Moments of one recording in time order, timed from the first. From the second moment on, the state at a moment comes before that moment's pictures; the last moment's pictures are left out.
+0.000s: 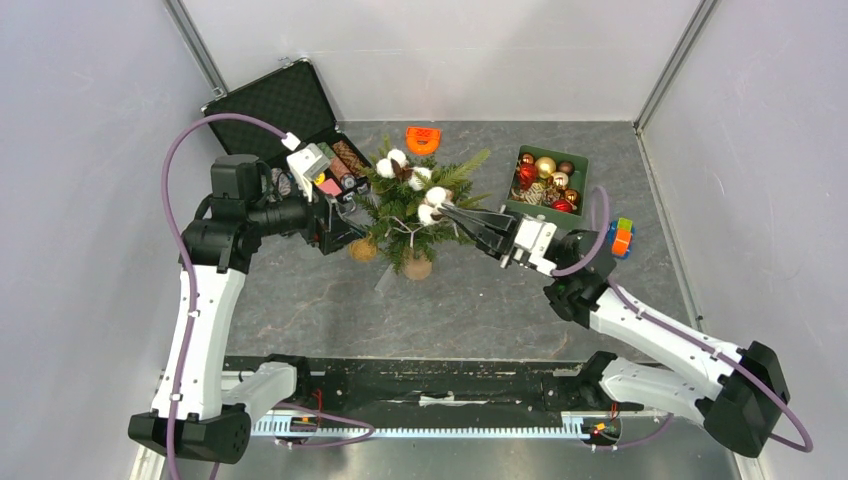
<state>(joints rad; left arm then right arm) -0.09 1.03 1.32 -0.90 0.85 0.24 0.79 1.00 0.68 0.90 -0.47 -0.28</state>
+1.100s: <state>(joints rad) -0.09 1.03 1.34 -0.89 0.87 0.24 0.79 1.16 0.77 0.69 -0.38 -0.44</state>
